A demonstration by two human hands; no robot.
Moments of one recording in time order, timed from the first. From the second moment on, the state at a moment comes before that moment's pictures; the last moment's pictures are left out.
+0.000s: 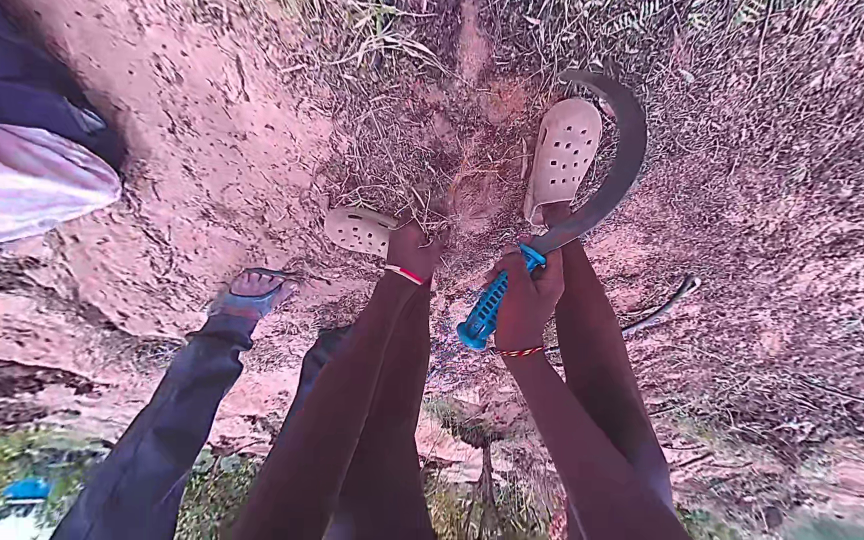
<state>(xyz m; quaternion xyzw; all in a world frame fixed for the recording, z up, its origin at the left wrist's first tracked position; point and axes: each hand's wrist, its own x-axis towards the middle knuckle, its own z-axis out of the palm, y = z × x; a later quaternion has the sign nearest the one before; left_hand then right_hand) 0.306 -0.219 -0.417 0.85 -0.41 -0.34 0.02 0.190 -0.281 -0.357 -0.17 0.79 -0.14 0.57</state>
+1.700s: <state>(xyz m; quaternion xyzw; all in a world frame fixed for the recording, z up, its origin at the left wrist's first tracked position) 0.330 -0.164 -0.572 0.89 -0.05 -0.45 0.07 0.202 -0.237 -0.355 -0.26 0.75 -0.01 0.61</state>
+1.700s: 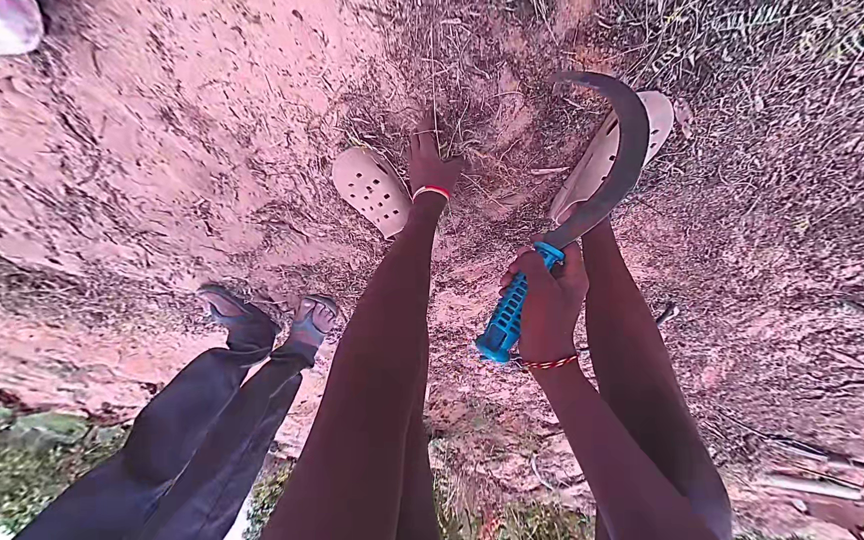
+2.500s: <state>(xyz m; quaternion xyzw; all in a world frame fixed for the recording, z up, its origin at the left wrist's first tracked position) 0.269 -0.187 -0.556 0.79 0.05 -0.61 0.02 0.203 -0.233 -0.359 -0.24 0.76 0.00 0.61</state>
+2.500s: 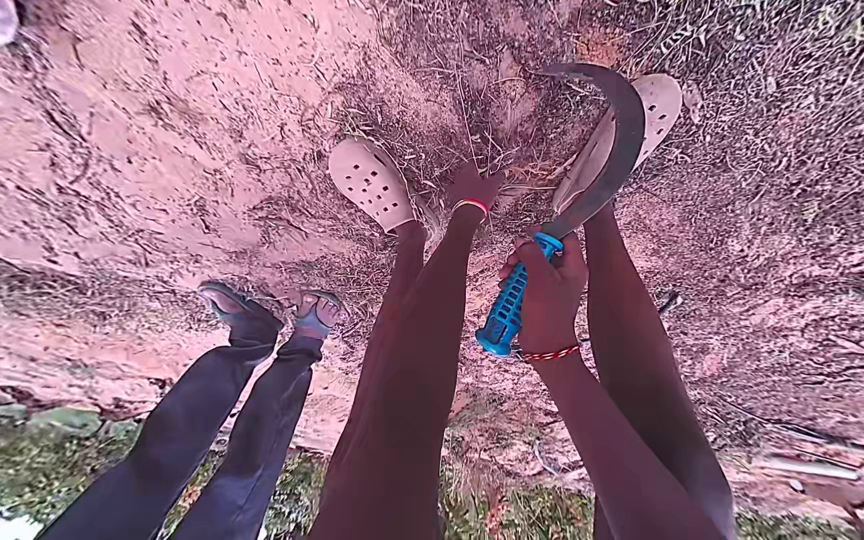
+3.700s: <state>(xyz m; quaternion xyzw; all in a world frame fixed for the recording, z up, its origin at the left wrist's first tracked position) 0.407 -0.136 -0.572 0.90 0.16 -0.40 0.05 0.199 -0.266 -0.360 -0.26 0.76 -0.02 0.60</state>
